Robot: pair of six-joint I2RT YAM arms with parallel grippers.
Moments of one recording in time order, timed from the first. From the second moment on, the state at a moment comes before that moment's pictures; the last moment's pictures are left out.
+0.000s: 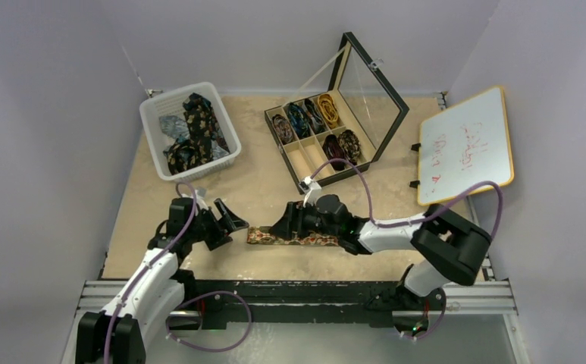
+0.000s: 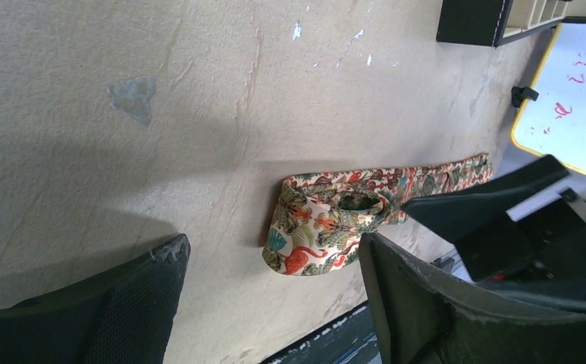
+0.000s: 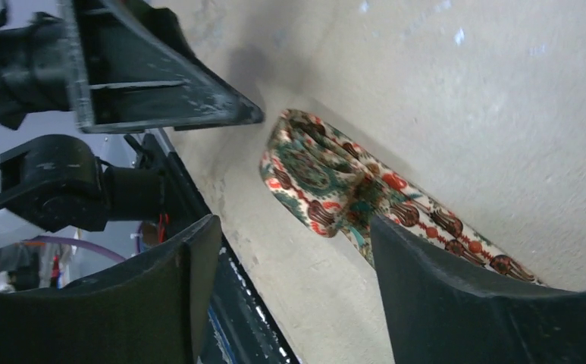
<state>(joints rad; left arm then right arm) -0.12 0.77 0.23 -0.26 0.45 -0.82 0.95 1.49 0.50 0.61 -0.20 0.79</state>
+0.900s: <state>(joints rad) -0.12 0.79 0.19 -0.18 0.55 -0.80 0.91 1.74 0.64 0.55 -0.23 0.94</state>
